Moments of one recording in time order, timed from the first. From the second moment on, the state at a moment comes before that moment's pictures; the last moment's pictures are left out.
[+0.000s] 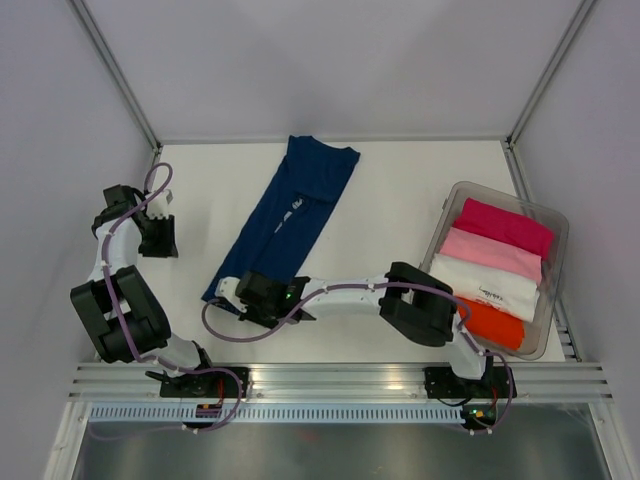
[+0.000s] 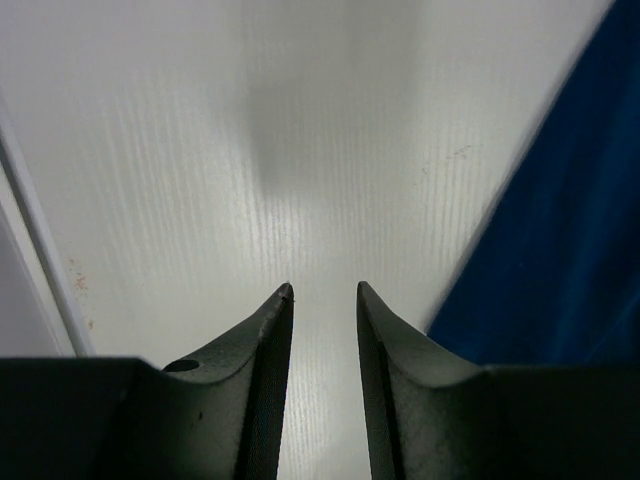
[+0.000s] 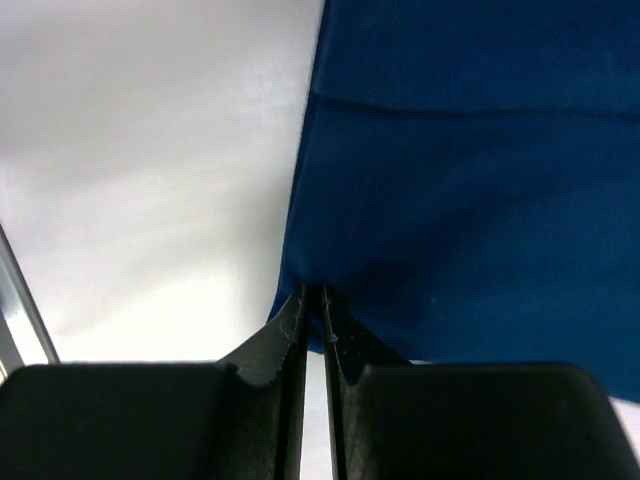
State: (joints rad) left arm 0.44 1.51 1.10 -0.74 0.22 0.42; right arm 1.27 2.17 1.56 -0.28 0.03 -0.10
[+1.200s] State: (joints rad) left arm -0.19 0.80 0.54 -0.90 0.59 1.14; right arm 1.17 1.29 0.76 -0.23 0.00 -0.16
